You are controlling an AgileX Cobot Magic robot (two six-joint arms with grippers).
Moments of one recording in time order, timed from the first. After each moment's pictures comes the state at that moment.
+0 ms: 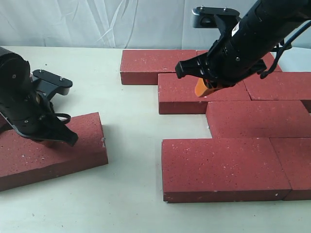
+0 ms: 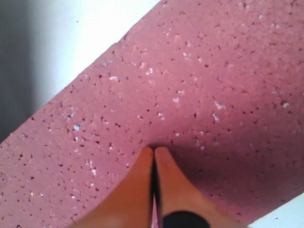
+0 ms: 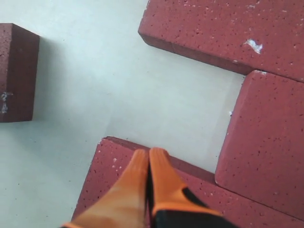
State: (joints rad) left arm -0.36 1.65 -0.87 0.12 0.71 -0.07; right arm 0.43 1.63 -1.25 0.26 0.89 -0.02
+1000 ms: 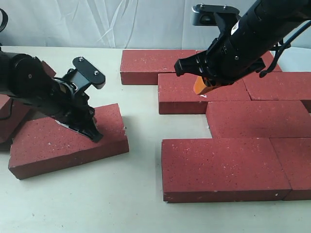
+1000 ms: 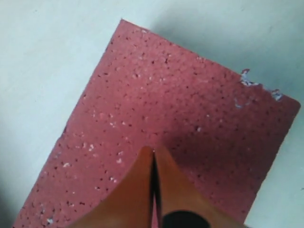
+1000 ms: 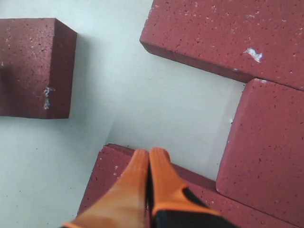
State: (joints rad) left arm -0.43 1.67 -0.87 -0.21 0.38 0.53; right arm 0.43 1.63 -1.25 0.26 0.86 -0.02
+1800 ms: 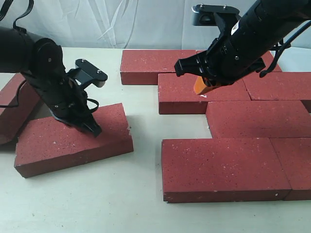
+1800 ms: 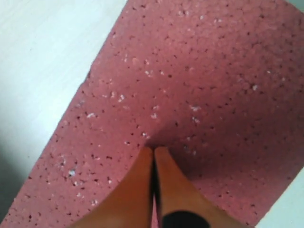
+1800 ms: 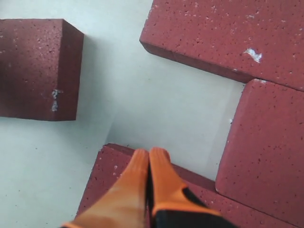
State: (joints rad) left arm -0.43 1.80 -1.06 -0.03 0.69 0.30; right arm 0.43 1.63 -1.25 0.26 0.86 -0.03
